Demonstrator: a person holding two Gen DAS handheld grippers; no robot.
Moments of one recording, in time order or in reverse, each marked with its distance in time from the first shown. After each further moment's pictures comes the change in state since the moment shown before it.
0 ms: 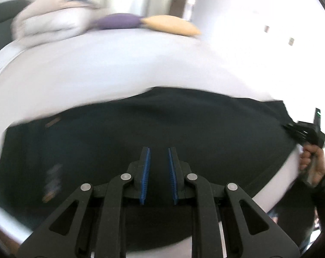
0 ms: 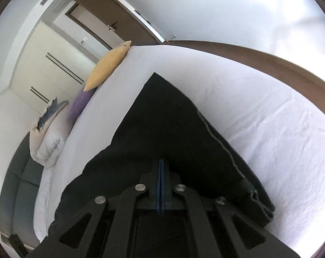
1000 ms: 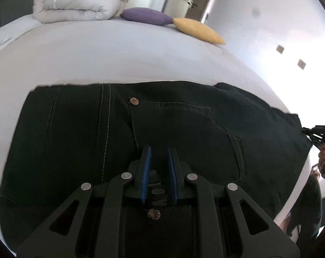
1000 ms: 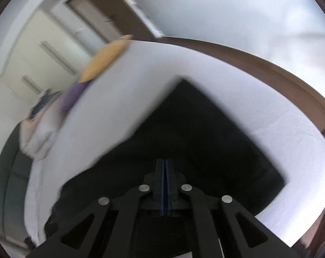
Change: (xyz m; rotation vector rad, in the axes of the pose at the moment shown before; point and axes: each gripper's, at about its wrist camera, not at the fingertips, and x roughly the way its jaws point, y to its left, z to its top) left arm 0.012 0.165 -0.054 -0.190 -0.061 -0.006; right arm -0.045 0.063 -0.006 -0.088 0.034 -0.052
